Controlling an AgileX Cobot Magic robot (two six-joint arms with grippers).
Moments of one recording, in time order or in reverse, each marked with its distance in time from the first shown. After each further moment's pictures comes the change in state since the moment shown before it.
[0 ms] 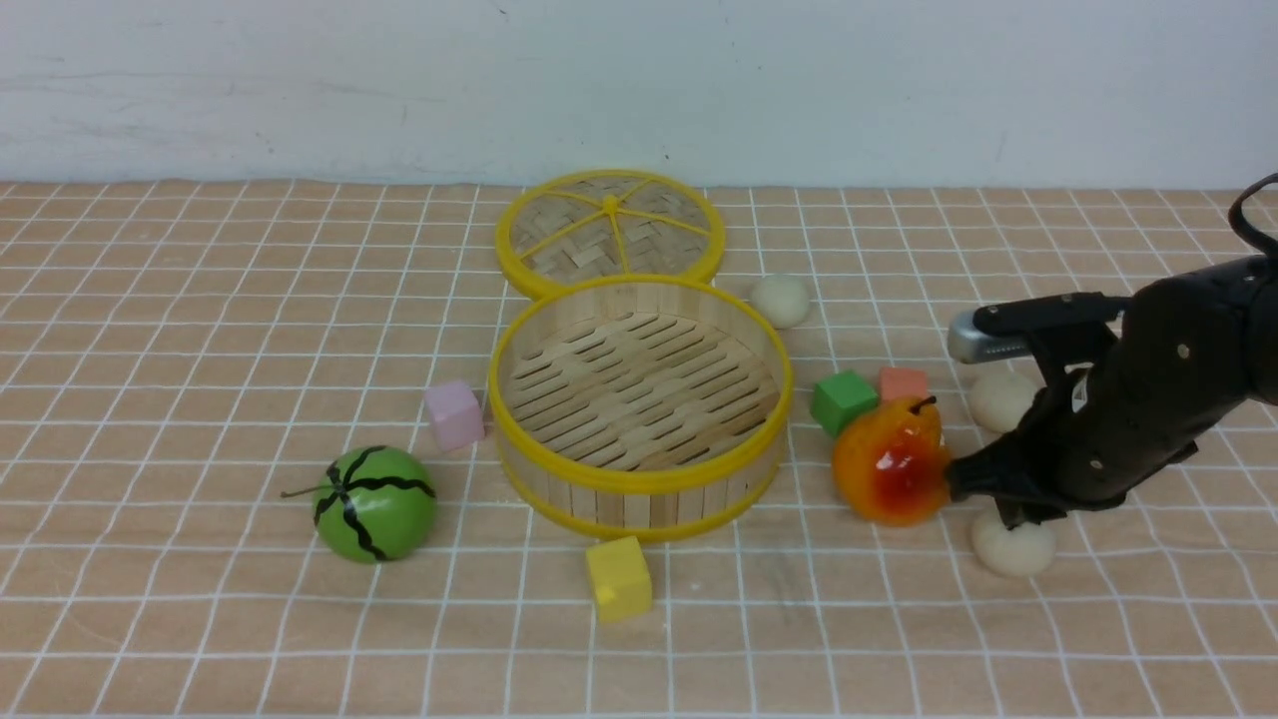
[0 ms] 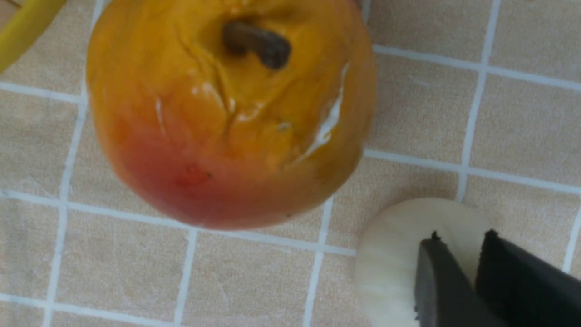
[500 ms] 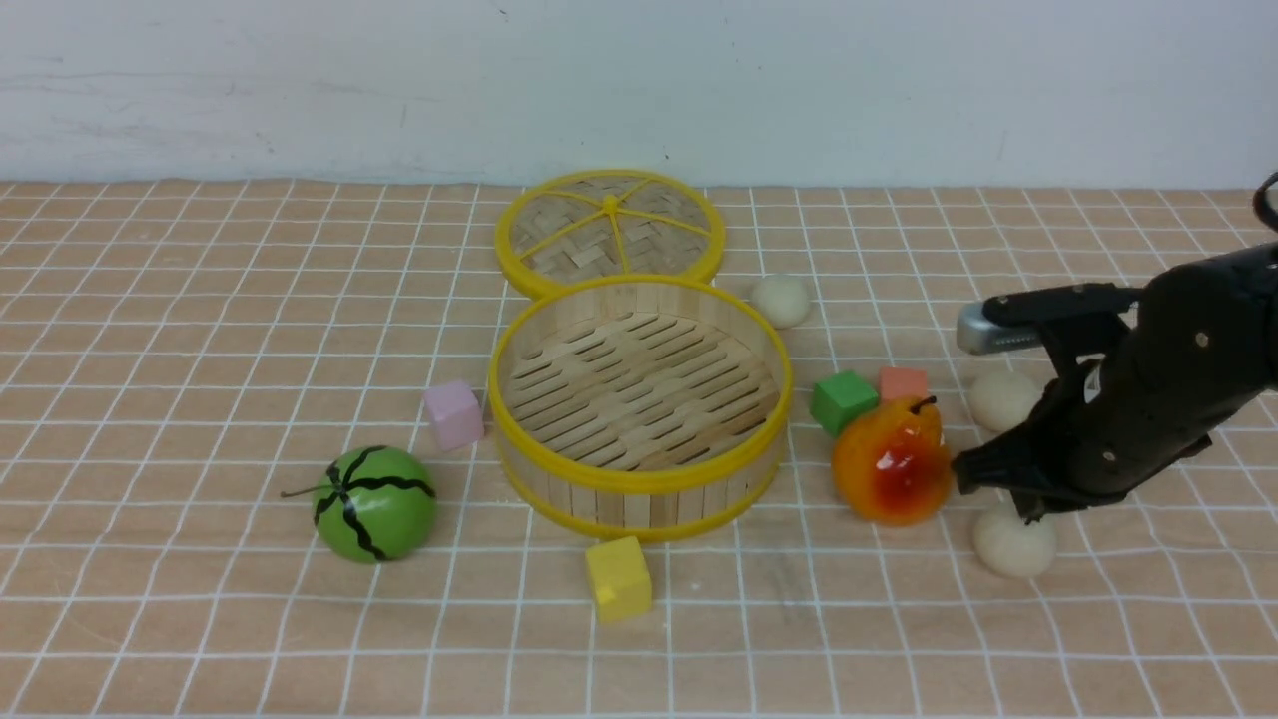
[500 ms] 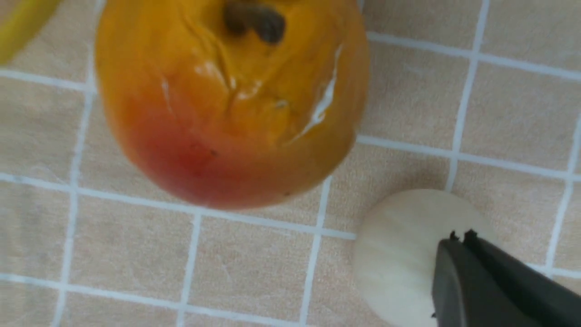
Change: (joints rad) right arm 0.000 -0.048 0.000 0.012 0.032 0.000; left arm 0.000 0.000 0.000 0.000 0.000 0.000
